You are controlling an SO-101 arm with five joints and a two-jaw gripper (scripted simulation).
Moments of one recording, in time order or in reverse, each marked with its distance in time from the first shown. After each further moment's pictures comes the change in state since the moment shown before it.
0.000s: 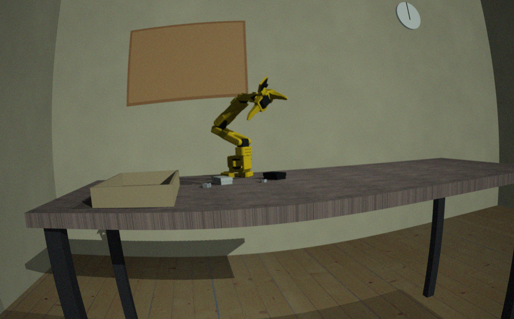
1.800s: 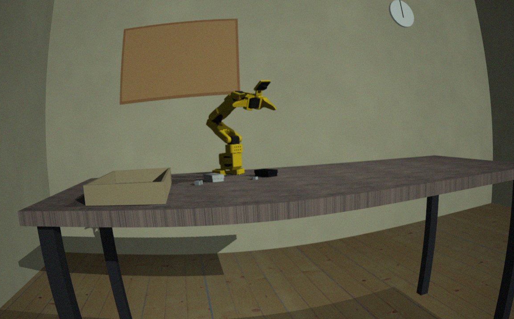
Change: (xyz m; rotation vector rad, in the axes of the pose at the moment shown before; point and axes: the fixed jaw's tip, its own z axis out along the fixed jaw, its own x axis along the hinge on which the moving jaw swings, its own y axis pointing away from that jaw) arm 0.006 -0.052 0.014 0.242 0.140 -0.611
